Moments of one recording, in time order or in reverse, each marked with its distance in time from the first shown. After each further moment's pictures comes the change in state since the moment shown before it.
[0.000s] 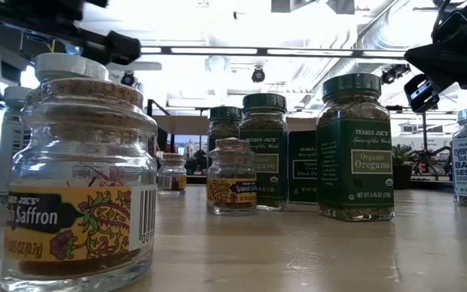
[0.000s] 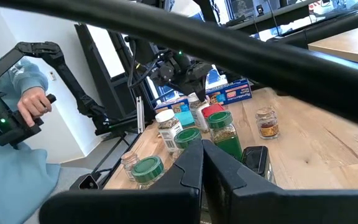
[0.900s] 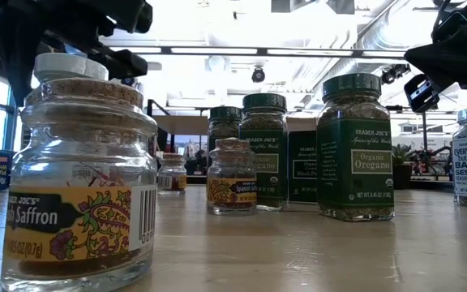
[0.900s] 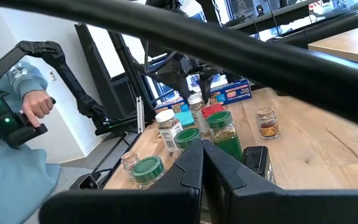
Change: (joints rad) left arm 0.096 0.000 -0.001 0.052 0.112 -0.294; right arm 0.000 0.000 0.000 0.000 0.000 0.000
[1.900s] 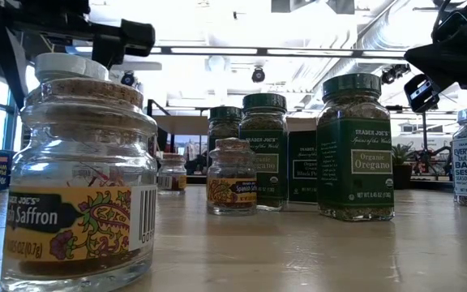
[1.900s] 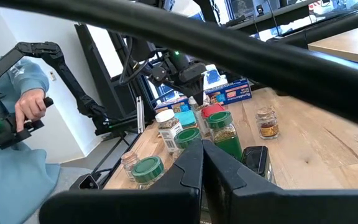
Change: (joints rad) left arm -0.102 0.000 0.000 0.026 -0.167 0.549; right arm 0.000 0.000 0.000 0.000 0.000 0.000
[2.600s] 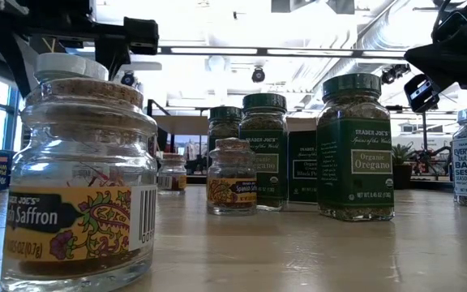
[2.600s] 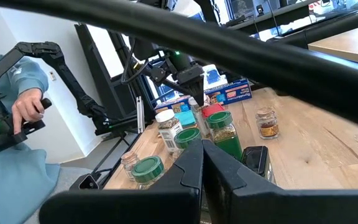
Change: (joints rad) left arm 0.023 0.000 0.000 0.012 0.004 0.178; right arm 0.000 0.000 0.000 0.000 0.000 0.000
